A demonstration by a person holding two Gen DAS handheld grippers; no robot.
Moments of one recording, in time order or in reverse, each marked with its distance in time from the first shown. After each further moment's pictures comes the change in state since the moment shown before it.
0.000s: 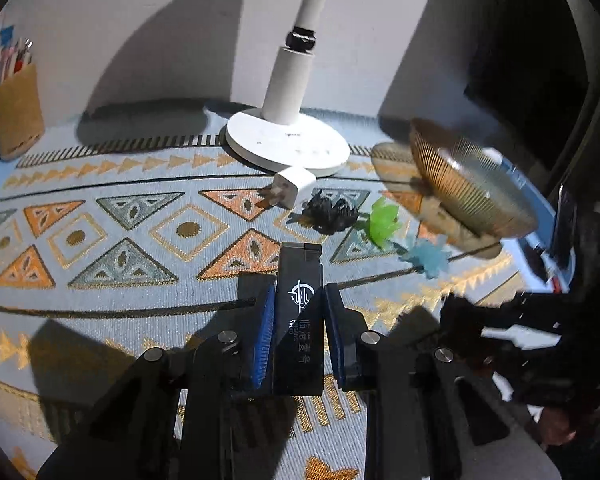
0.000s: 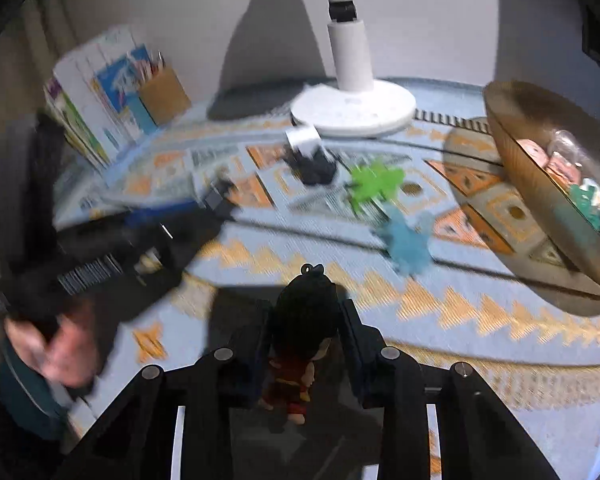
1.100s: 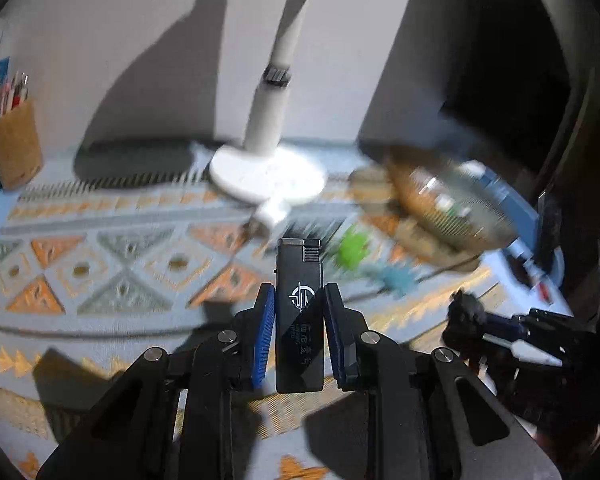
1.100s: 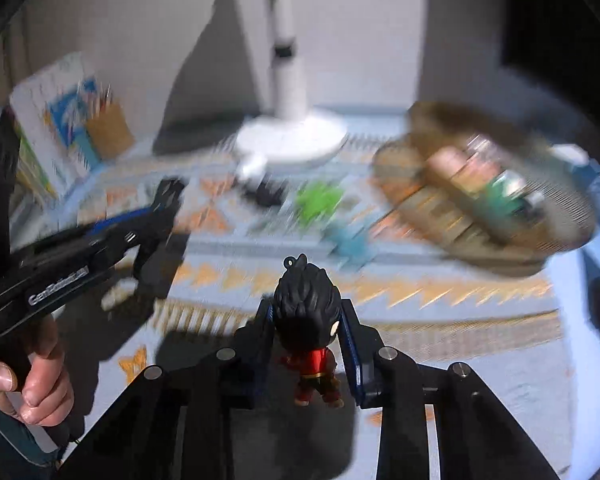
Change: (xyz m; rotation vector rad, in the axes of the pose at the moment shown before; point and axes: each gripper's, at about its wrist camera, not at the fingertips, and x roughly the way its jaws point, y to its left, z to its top) left arm -0.034 -0.030 0.016 0.059 -0.094 -0.019; right arm -0.056 0.013 -0.007 0.143 -0.167 -0.259
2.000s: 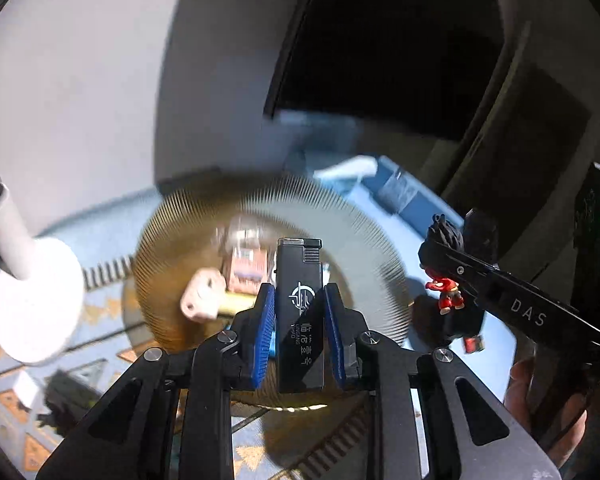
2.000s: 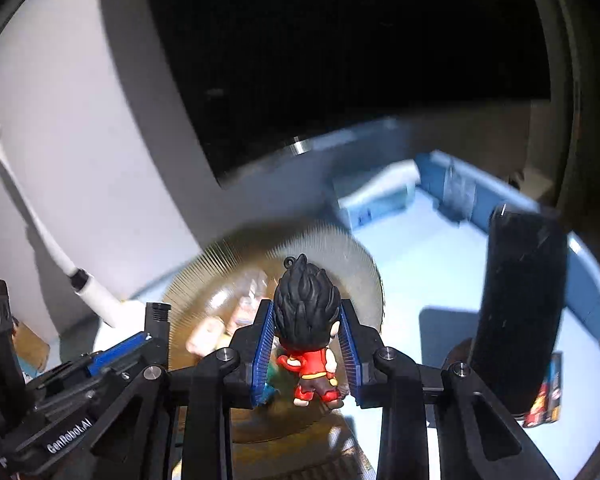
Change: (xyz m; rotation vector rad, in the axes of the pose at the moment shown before) left arm 0.142 -0.196 0.103 0.175 0.165 -0.279; right arm -0.039 -0.234 0.080 0.471 -0.173 -0.211
